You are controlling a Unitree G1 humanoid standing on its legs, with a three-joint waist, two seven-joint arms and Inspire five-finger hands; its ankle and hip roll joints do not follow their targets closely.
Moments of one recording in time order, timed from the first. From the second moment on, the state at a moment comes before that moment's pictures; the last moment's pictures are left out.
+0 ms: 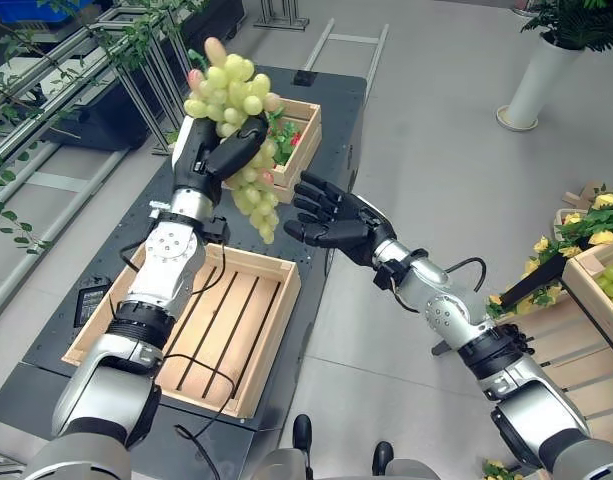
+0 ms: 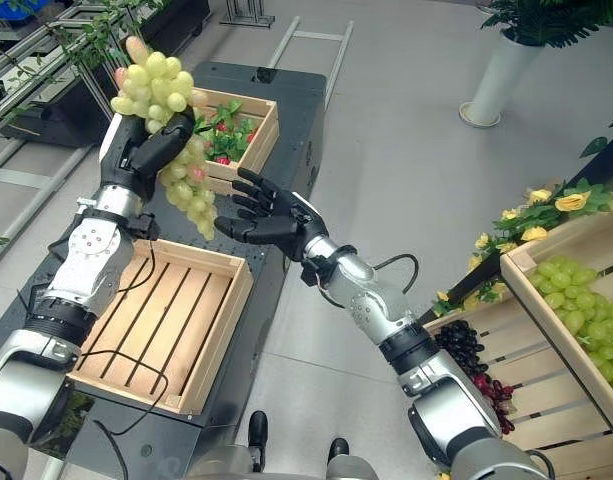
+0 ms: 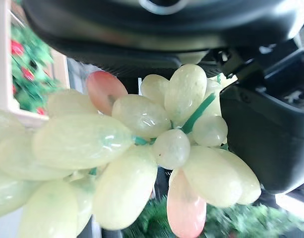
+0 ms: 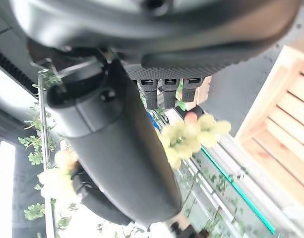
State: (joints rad) left arm -0.74 0.63 -0.34 0.50 -0.57 -0.31 0.04; right arm -0.68 -0.34 0.45 0.23 1.04 0.22 0.07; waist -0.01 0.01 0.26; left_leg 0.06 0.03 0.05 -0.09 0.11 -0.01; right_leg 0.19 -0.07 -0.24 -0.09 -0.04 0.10
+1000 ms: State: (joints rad) left arm -0.88 0.66 -0.53 0.49 -0.52 -0.31 -0.27; right arm -0.73 -0.36 0.45 0.27 1.12 0.22 0.06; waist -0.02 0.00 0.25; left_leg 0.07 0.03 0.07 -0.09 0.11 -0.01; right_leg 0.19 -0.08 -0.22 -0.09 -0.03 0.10
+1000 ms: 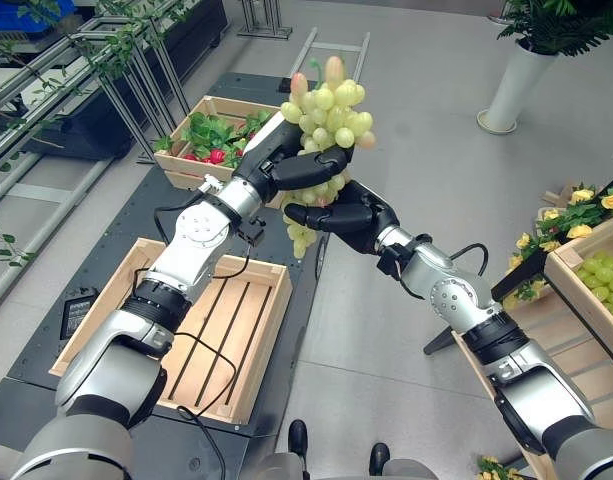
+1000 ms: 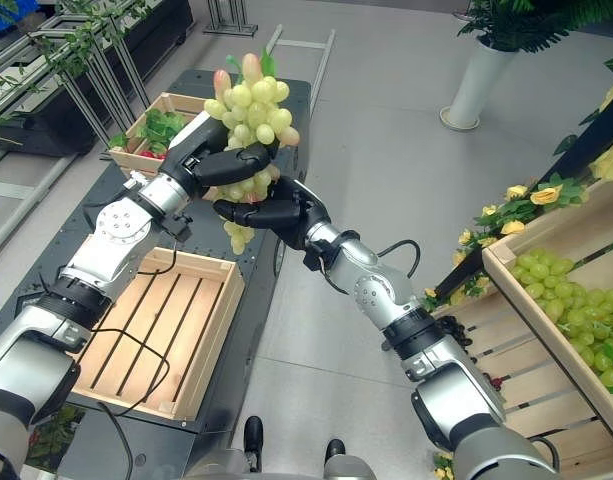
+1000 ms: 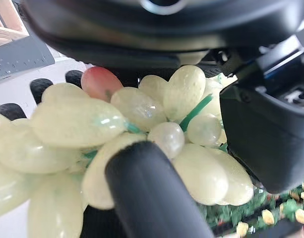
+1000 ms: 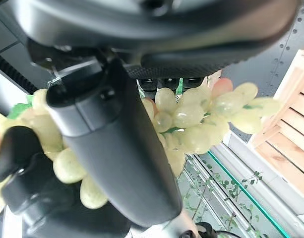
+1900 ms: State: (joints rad) left arm -0.93 0.59 -0.55 0.49 -0.52 -0.34 -0.28; right arm -0.74 -0.30 0.48 0.34 1.16 0.15 0.01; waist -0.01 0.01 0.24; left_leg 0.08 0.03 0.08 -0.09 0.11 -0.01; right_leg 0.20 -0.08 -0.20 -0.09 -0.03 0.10
